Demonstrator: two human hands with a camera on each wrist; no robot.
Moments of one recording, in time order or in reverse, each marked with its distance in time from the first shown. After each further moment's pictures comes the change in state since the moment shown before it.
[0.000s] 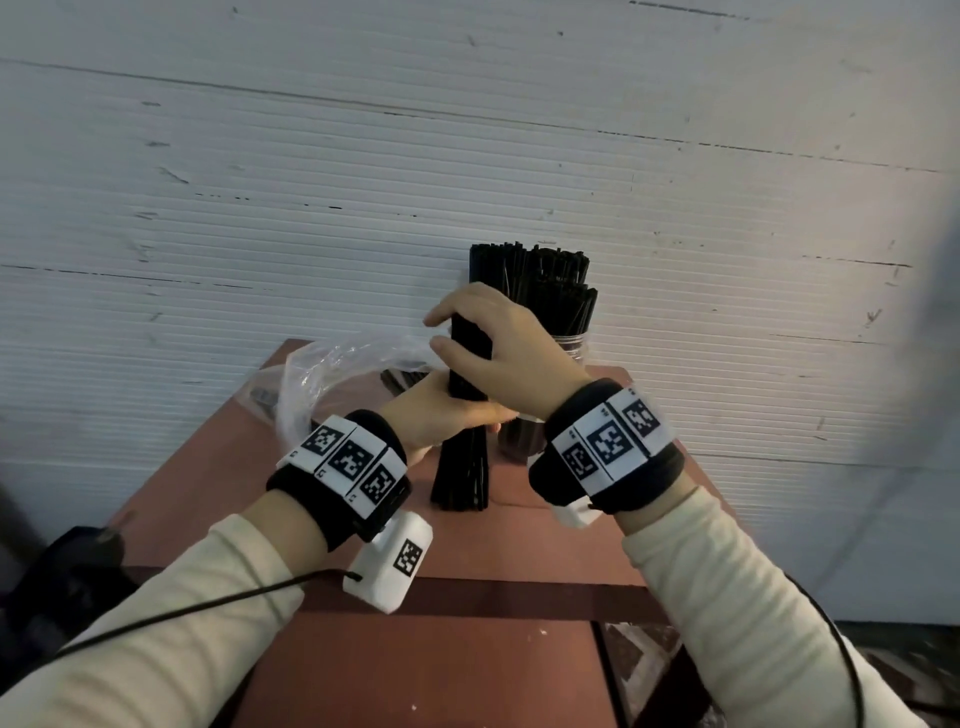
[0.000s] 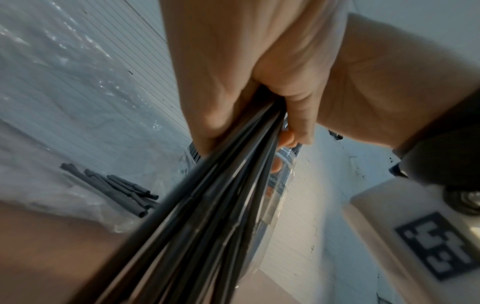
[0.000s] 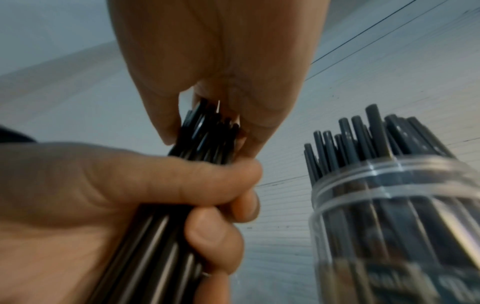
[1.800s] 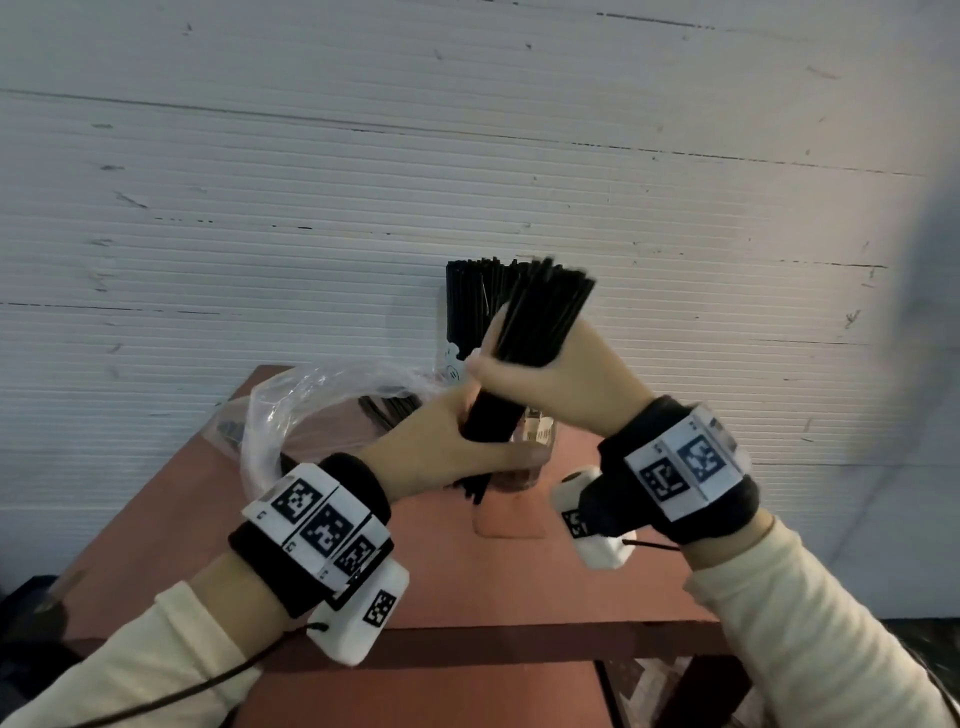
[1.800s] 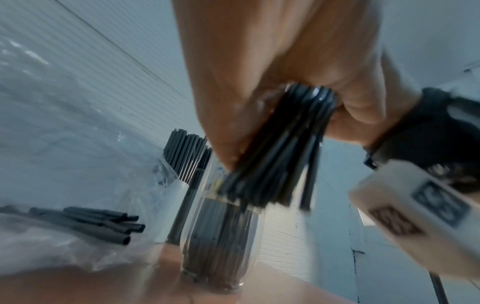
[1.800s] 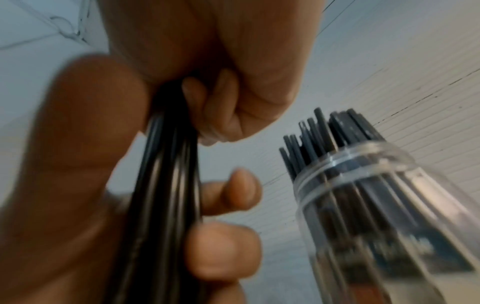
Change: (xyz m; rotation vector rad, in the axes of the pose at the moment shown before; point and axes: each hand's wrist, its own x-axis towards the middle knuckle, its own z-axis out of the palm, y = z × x) left_hand 0.009 0.010 0.012 0.153 -0.047 0.147; right_hand -0.020 0.002 -0.047 0.243 0.042 0.209
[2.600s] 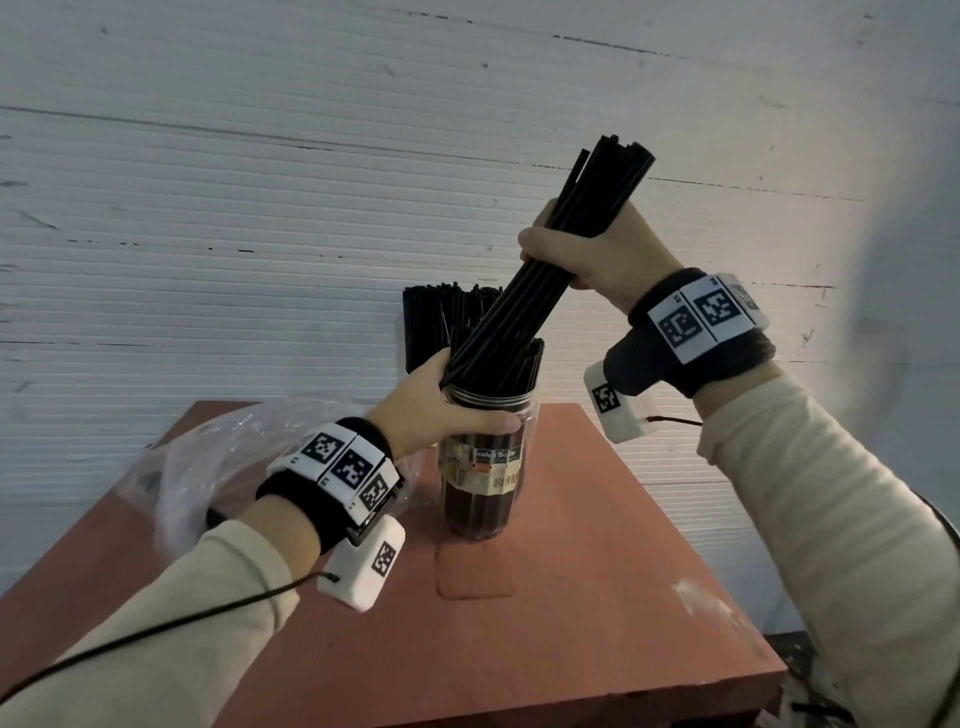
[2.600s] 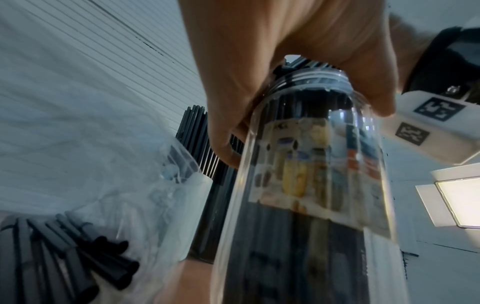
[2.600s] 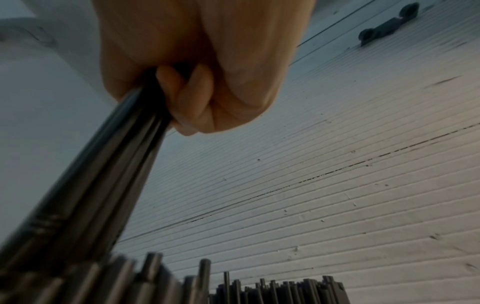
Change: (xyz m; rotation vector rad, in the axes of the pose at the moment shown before) left_hand 0.092 -0.022 -0.015 -0.121 0.027 -0.006; right_hand 0.082 0.027 -0.096 -0.049 0.187 0.099
